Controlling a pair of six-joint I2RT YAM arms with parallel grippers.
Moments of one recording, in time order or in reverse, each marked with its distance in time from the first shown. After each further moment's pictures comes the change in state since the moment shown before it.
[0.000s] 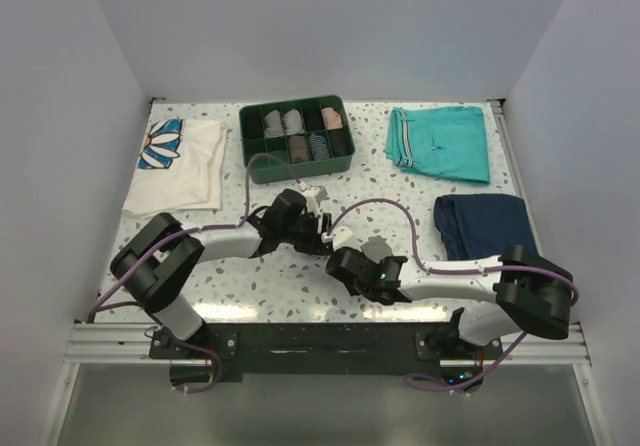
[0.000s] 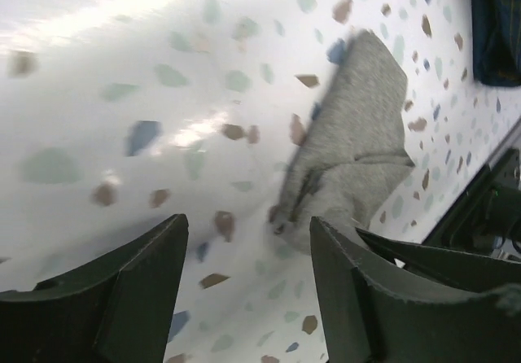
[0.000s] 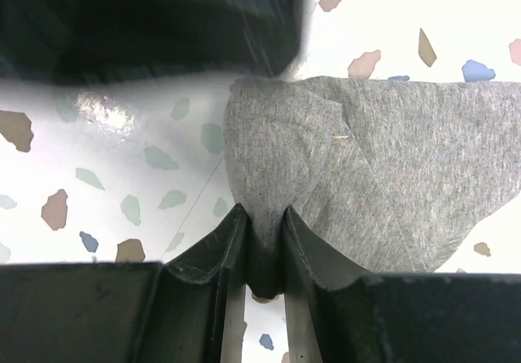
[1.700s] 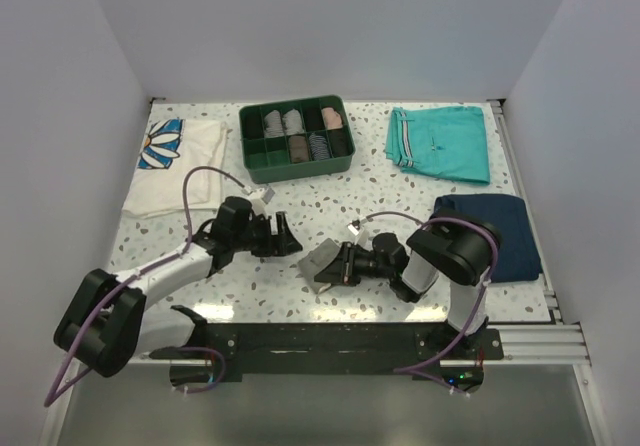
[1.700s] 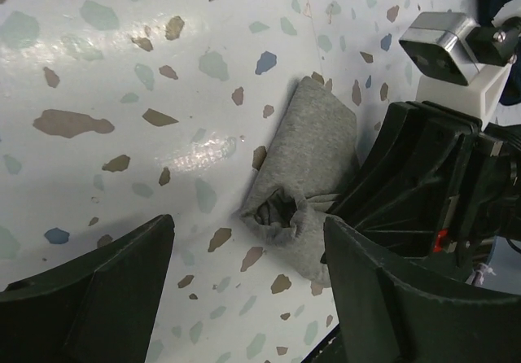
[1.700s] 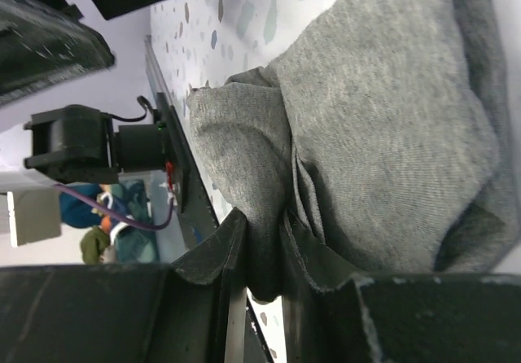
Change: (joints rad) left arm 0.266 -0.435 -0.272 -0.122 0.029 0.036; right arm -0.412 0.485 -0.367 1.514 -0.969 0.621
